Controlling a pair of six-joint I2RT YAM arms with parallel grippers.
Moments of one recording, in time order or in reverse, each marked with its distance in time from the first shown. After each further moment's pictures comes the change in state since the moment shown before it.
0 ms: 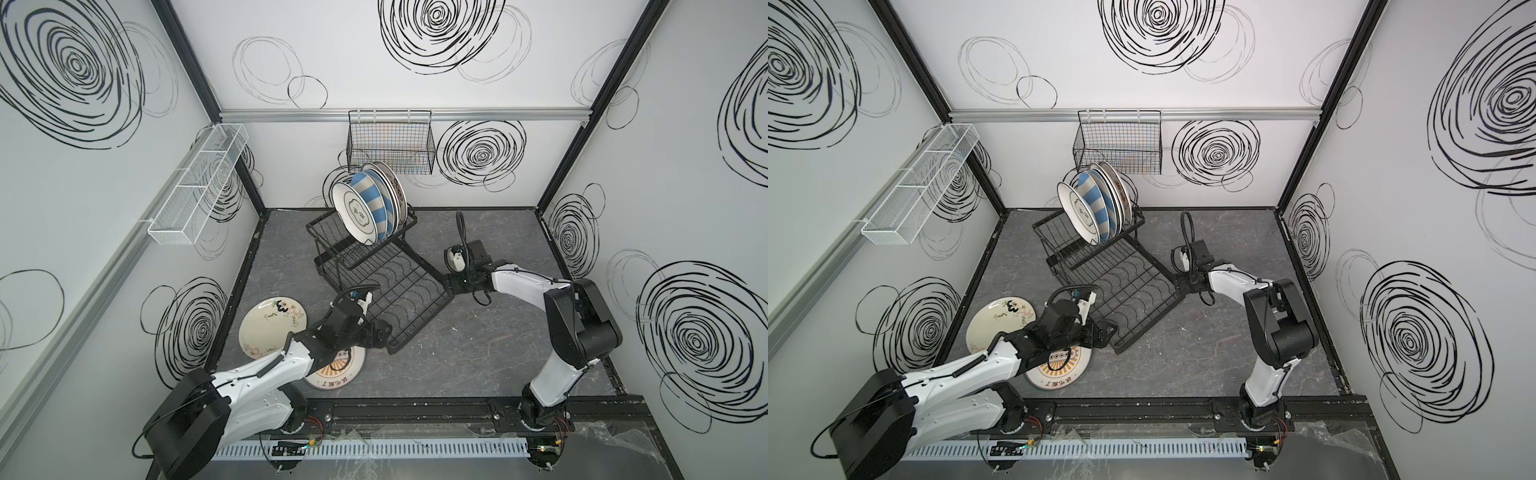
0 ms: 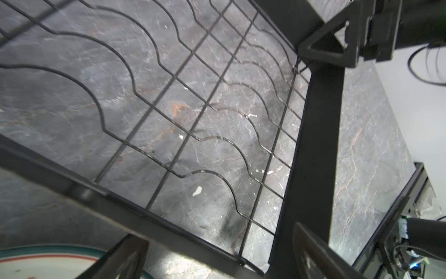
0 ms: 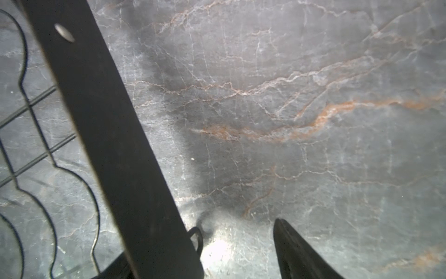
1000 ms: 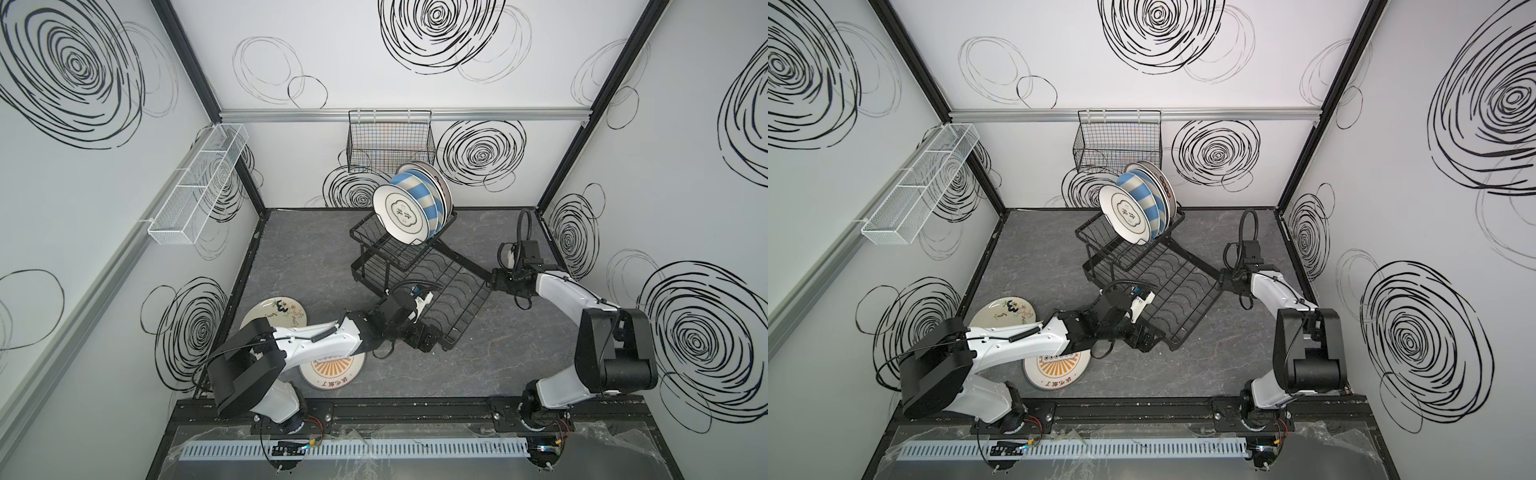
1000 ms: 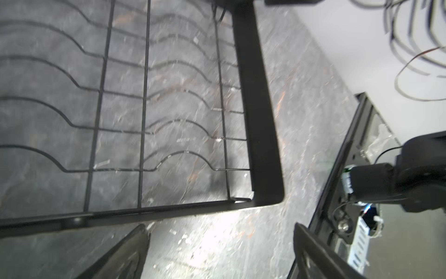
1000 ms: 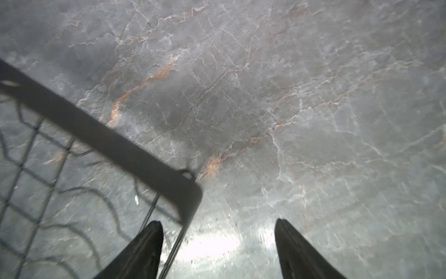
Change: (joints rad) left arm -0.257 0.393 0.377 0.064 0.056 0.125; right arm -0.348 -0.215 -0.099 -0.121 0.061 0.105
